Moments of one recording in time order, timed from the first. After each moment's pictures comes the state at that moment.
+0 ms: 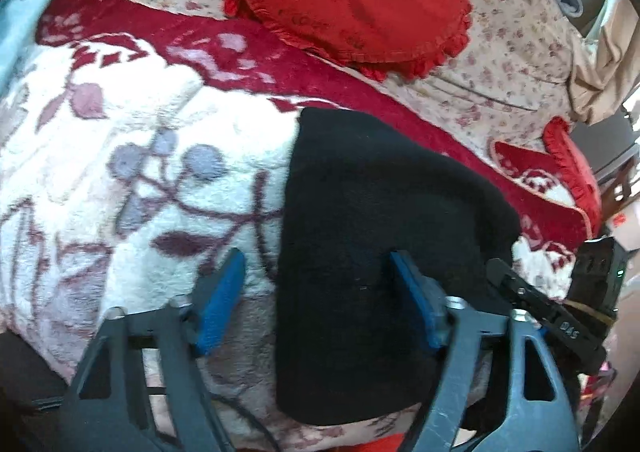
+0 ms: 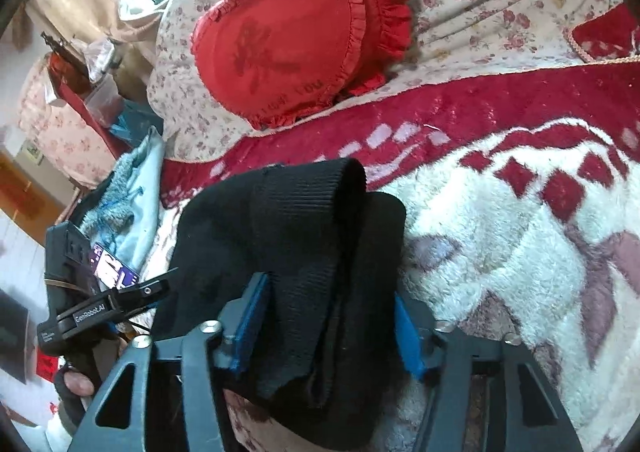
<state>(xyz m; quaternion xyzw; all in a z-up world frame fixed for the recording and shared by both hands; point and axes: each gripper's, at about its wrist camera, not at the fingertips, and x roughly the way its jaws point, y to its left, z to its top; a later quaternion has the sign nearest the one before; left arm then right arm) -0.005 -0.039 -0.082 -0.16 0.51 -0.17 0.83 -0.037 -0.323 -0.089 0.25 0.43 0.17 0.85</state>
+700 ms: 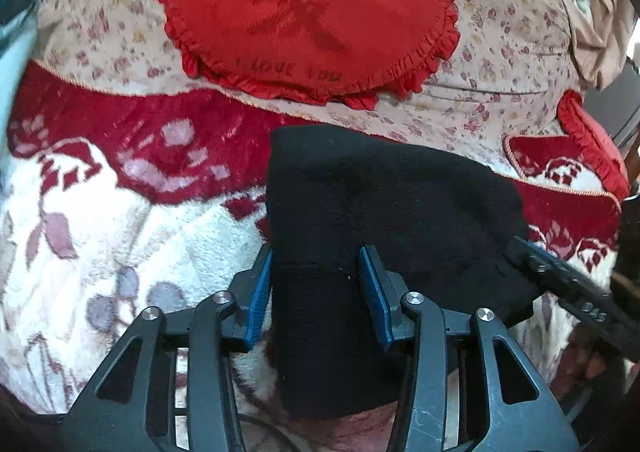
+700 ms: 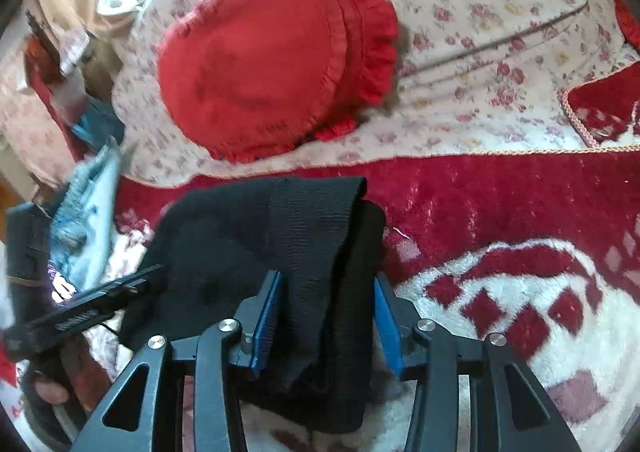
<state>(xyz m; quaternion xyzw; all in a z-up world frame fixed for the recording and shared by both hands) 0.052 -0.085 -0.060 -0.04 0.47 -0.15 0.87 0.019 -0.334 -0.060 0.18 0.42 0.10 0.88</state>
